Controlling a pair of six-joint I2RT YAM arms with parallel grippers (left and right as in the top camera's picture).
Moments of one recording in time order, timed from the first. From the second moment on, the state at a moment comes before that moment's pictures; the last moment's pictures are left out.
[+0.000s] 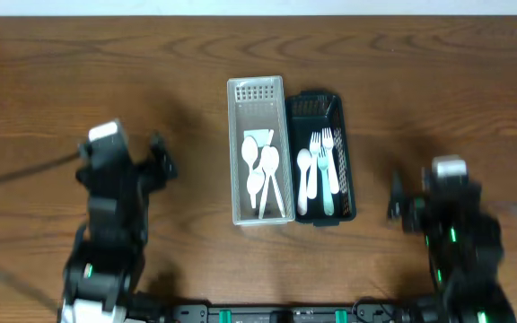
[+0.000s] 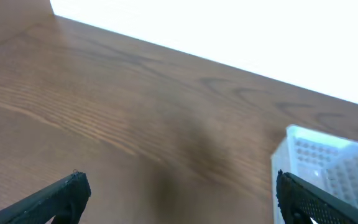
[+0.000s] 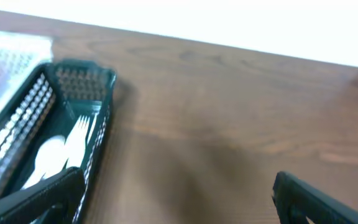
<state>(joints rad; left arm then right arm) -0.19 0.69 0.68 -0.42 -0.35 -0.33 0.14 0.37 0.51 -0.54 0.11 -0.05</state>
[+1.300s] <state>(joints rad) -0.19 0.41 0.58 -0.81 -0.44 -0.32 0.14 0.03 0.46 -1.02 0.11 -0.09</state>
